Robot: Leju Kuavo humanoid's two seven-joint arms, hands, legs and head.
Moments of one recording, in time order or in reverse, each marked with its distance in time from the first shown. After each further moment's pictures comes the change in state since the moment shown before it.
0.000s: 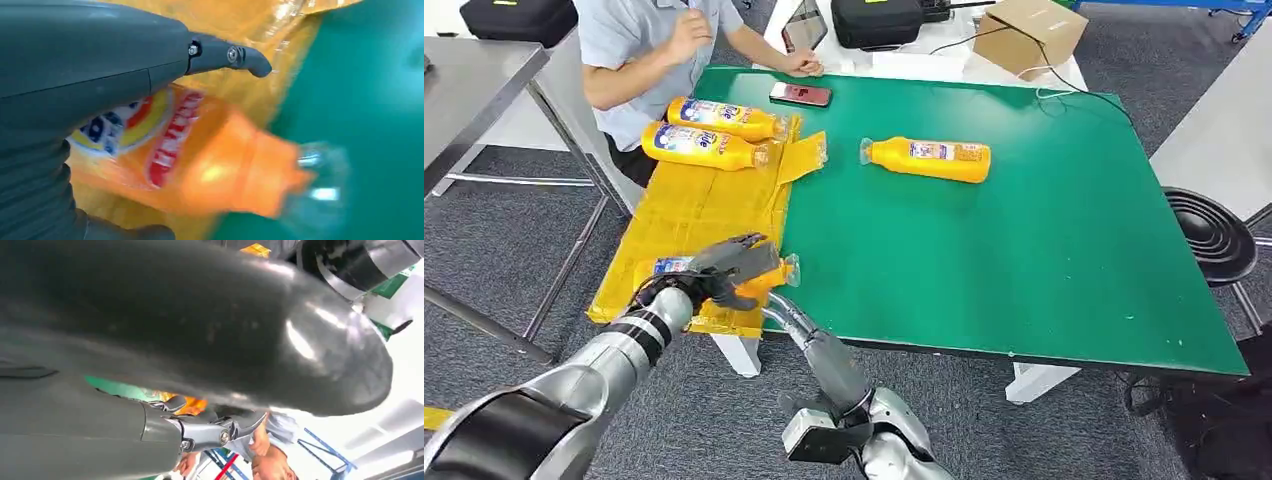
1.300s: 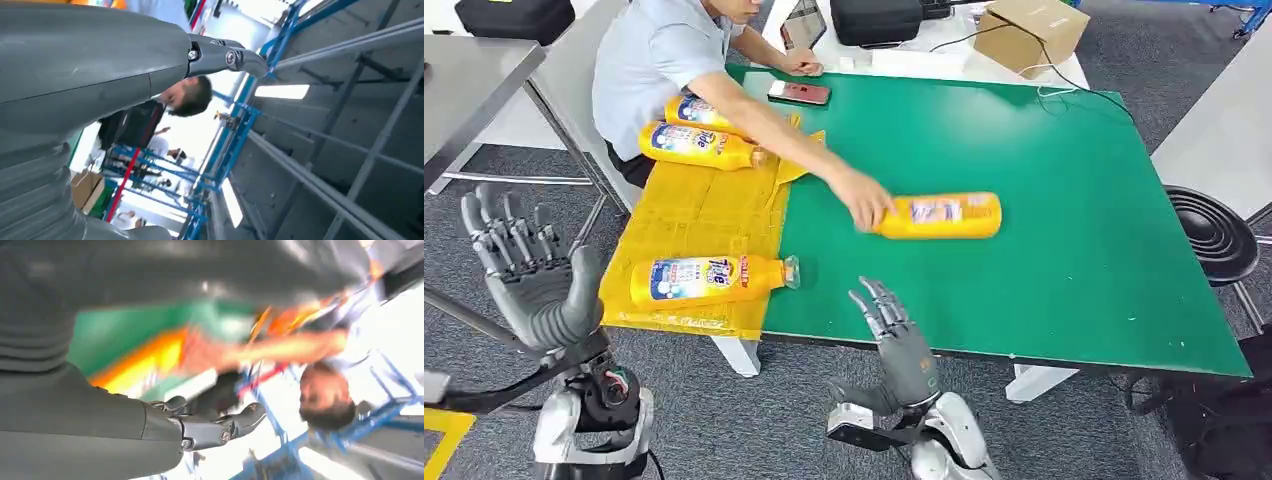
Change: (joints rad) left arm 0.768 -0.151 0.335 -1.452 1.002 0.164 -0.424; right arm 0.061 -0.119 -0.220 -0.024 0.423 -0.407 0.130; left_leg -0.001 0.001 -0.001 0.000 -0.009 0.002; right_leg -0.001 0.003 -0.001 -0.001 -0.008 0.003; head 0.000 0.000
